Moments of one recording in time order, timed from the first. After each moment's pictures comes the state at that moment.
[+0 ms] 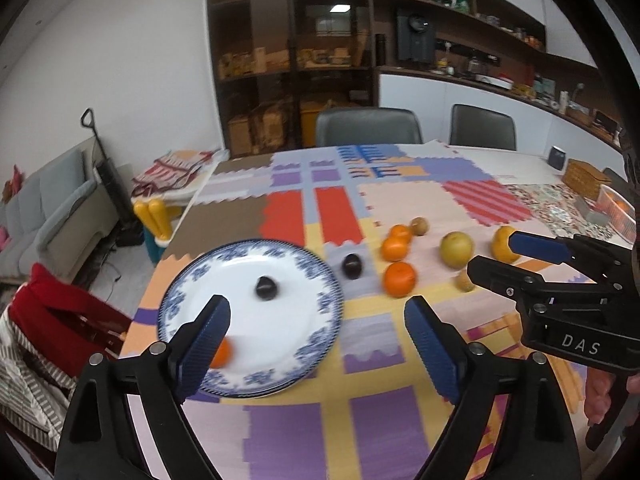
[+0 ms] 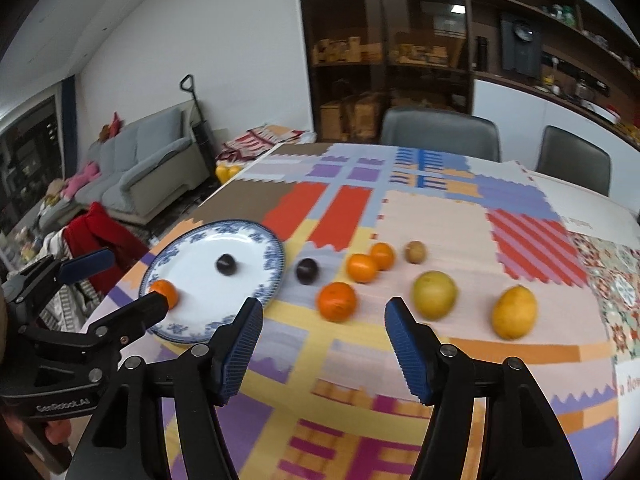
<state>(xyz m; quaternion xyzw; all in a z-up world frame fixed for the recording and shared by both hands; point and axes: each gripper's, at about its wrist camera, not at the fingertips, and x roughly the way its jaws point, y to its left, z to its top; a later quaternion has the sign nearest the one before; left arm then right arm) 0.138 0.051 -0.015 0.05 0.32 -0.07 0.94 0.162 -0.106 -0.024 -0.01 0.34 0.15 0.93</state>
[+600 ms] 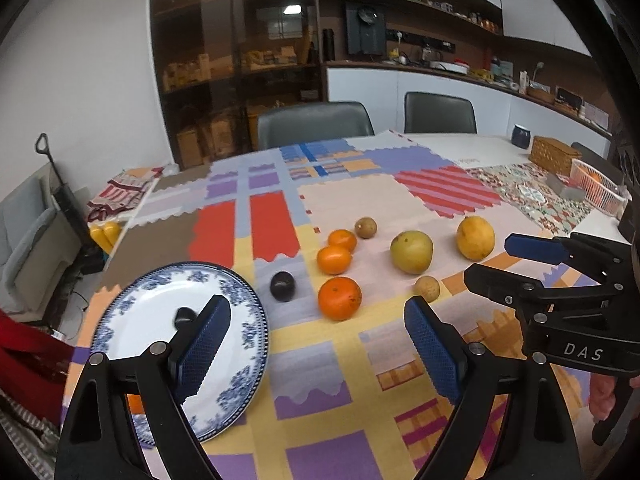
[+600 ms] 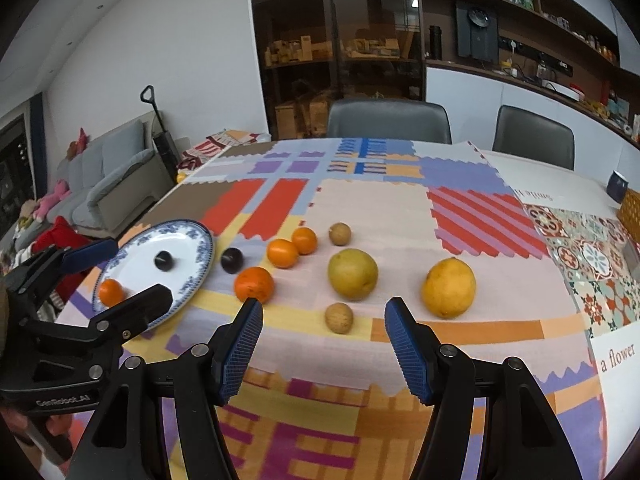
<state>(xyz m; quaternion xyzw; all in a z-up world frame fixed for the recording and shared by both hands) 0.177 -0.004 -0.043 0.07 0.32 -0.14 0.93 0.169 -0.165 -0.047 0.01 0.35 0.09 0.93</state>
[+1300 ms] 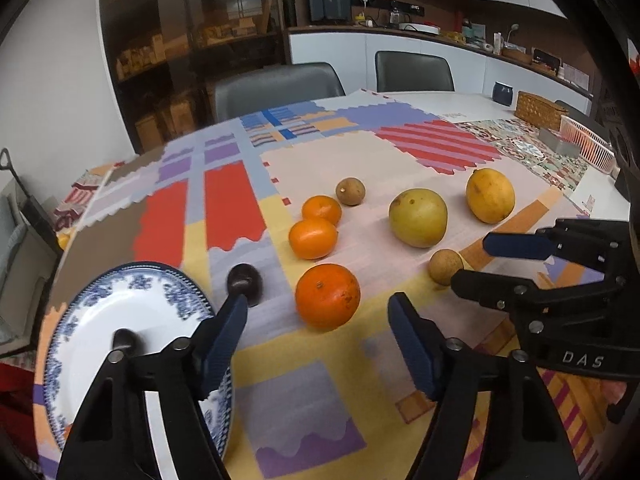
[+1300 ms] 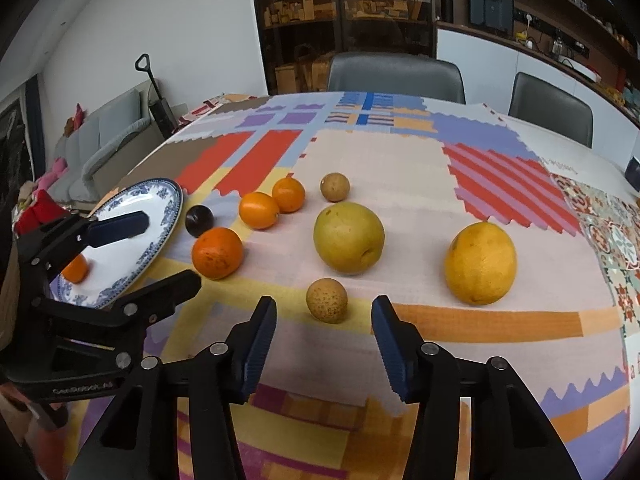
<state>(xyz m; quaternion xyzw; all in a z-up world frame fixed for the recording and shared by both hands) 0.233 -0.024 -0.094 0.11 0.36 -0.20 0.90 0.209 -0.166 -0.101 0.00 0.40 0.10 0.91</state>
